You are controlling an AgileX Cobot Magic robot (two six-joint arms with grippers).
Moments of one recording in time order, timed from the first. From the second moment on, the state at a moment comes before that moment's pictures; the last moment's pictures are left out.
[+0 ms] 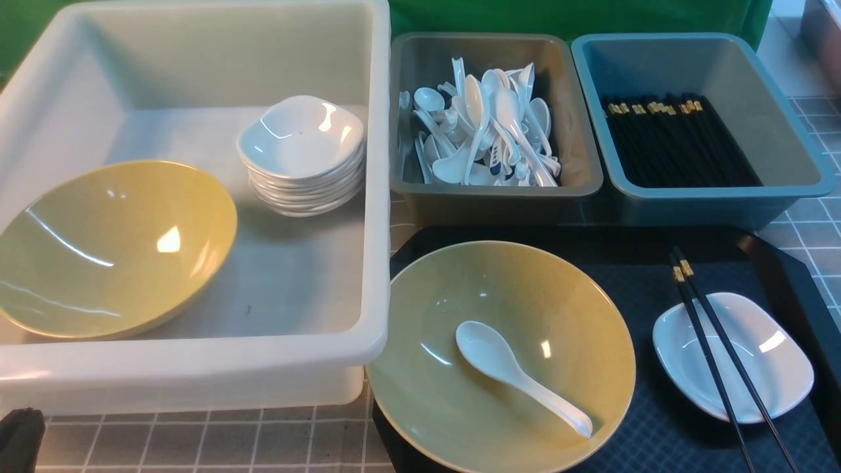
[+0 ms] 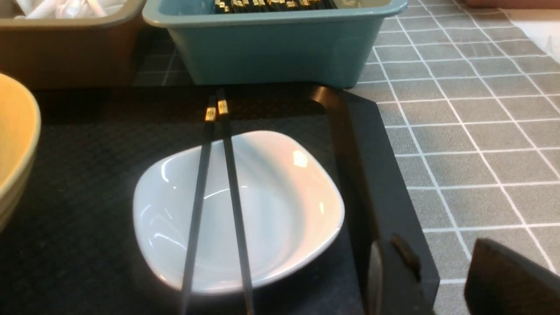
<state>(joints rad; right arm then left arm) 0.01 -0.01 0.01 -0.19 0.27 0.29 0.04 -0.01 0.03 0.11 0.32 0.06</state>
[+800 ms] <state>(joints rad) 0.04 -0.01 0.02 0.06 0.20 0.98 0.04 -0.01 0.00 -1.02 0.23 -0.28</state>
